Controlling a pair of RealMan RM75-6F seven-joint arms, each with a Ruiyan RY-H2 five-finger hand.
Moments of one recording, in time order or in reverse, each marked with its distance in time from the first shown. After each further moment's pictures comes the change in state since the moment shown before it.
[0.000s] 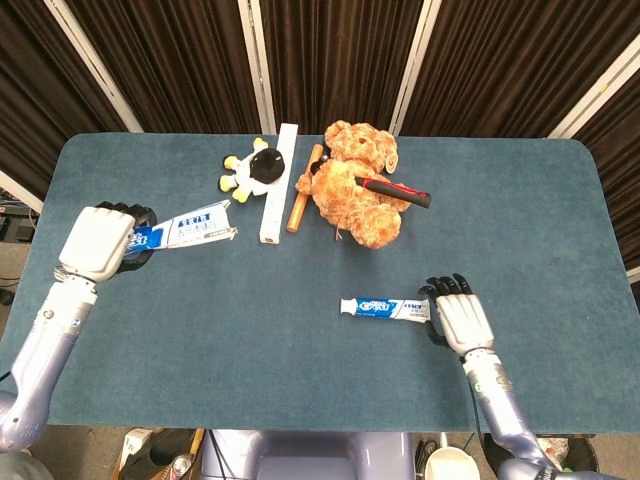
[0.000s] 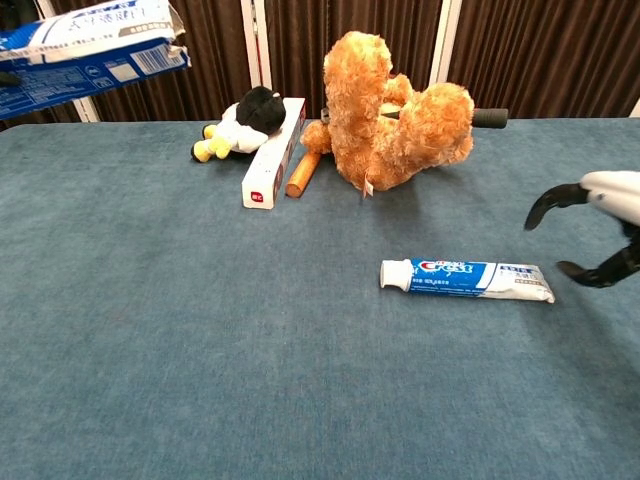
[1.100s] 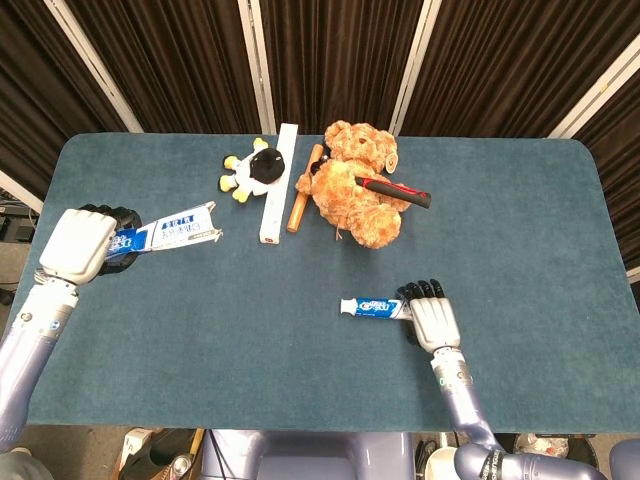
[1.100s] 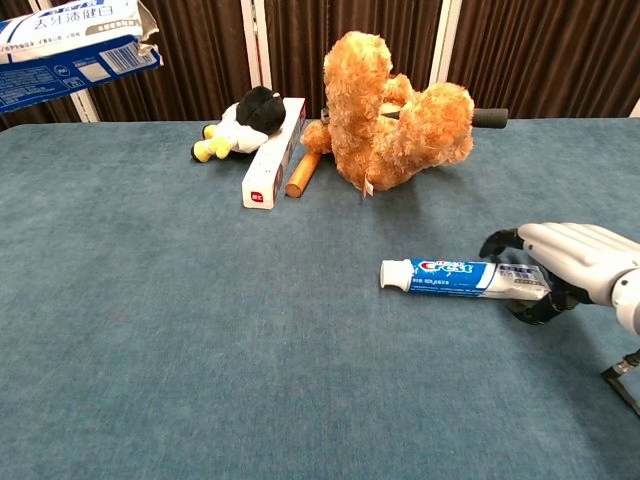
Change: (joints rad) left arm 0.030 0.034 0.022 0.043 0.062 -0.012 -0.116; right arm 0.063 -0.238 -0.028 0.243 0.086 0.025 -0.054
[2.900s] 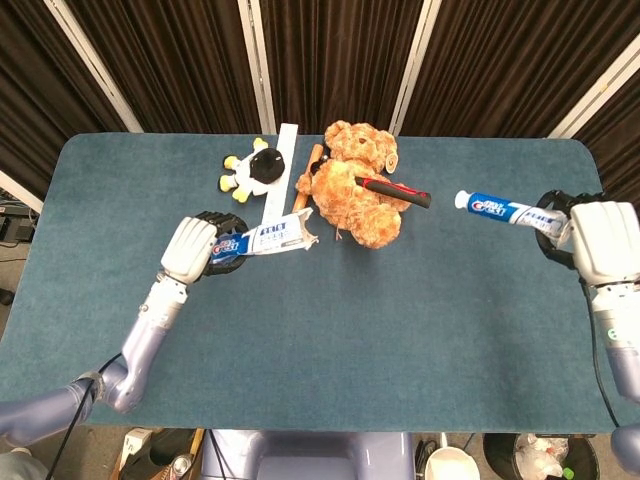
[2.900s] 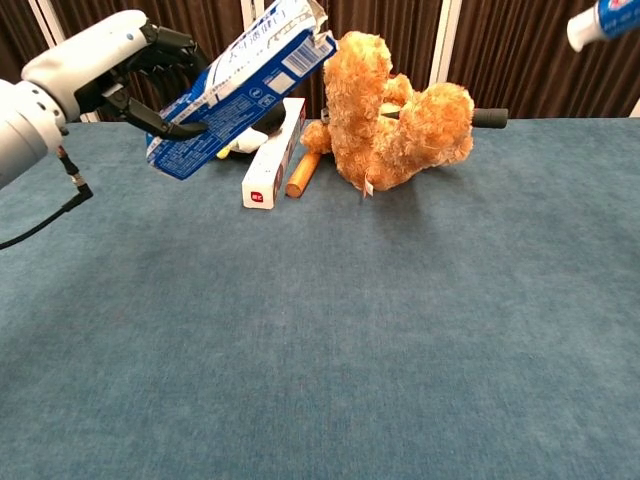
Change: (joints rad) left arm -0.156 -0.642 -0.042 0.549 0.227 0.101 -0.408; right arm -0.065 0.810 0.210 -0.231 -0.256 0.068 0.508
